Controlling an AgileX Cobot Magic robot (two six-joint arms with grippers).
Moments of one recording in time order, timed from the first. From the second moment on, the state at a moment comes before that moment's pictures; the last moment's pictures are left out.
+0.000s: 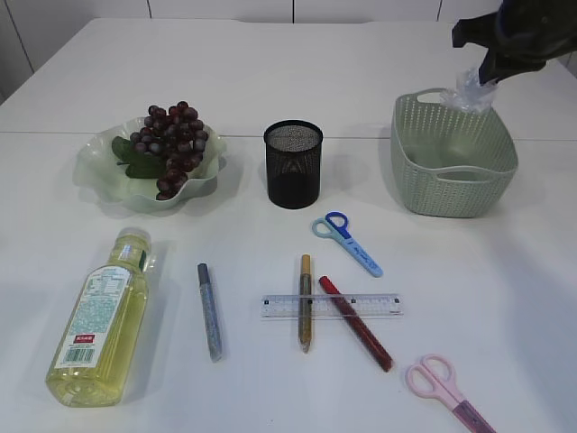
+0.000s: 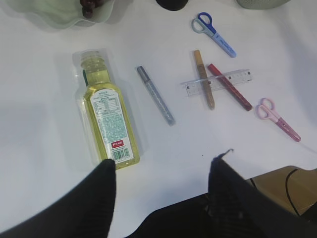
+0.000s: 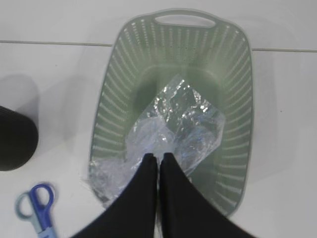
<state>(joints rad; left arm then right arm) -0.26 1.02 -1.25 -0.27 1.26 -0.07 0.07 1.87 -1.69 0.01 0.80 0.06</state>
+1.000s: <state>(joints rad) -0.26 1.02 -1.25 -0.31 1.26 -0.07 0.05 2.11 -1.86 -0.01 0.84 0.07</state>
